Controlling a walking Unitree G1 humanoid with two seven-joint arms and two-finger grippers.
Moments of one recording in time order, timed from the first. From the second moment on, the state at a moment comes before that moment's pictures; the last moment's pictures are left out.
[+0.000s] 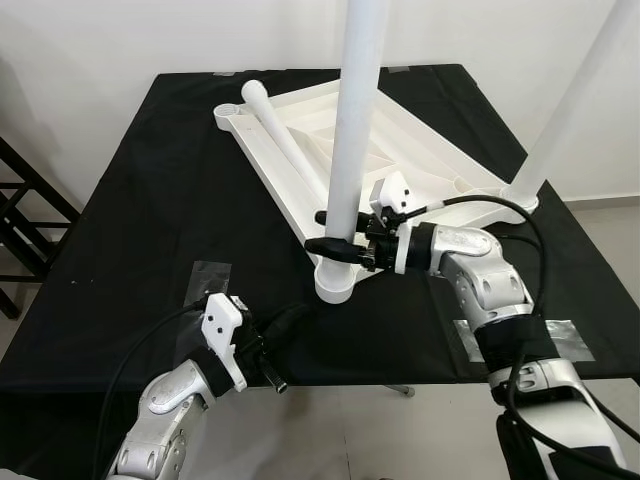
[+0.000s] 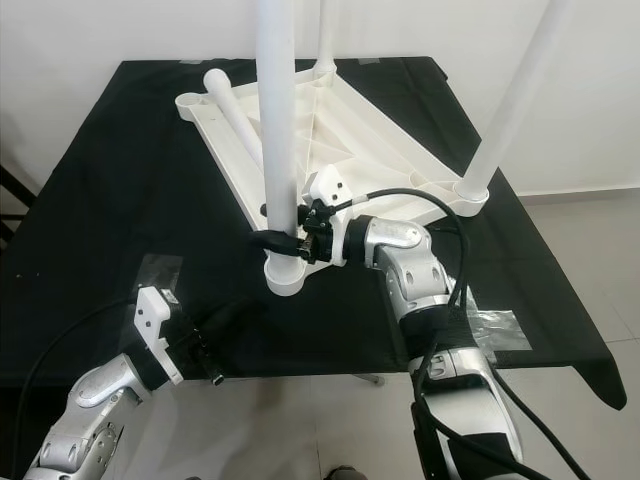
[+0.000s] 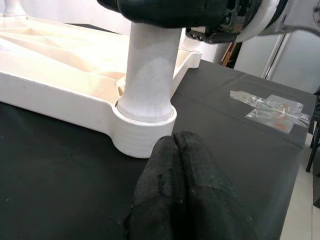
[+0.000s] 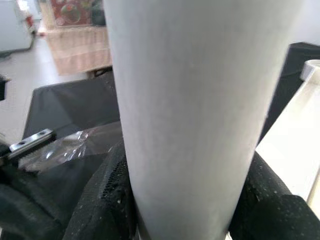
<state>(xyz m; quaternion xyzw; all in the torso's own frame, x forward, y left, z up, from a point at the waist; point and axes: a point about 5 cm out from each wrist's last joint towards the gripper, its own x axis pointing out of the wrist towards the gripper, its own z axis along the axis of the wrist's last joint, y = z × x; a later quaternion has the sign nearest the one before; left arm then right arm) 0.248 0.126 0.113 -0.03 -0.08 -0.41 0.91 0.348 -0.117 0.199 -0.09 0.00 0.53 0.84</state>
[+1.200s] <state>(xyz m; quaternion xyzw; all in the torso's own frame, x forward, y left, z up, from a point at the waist) 0.247 0.127 0.113 -0.03 -0.08 -0.41 0.91 0.327 -0.081 0.178 -0.04 0.02 0.41 0.91</state>
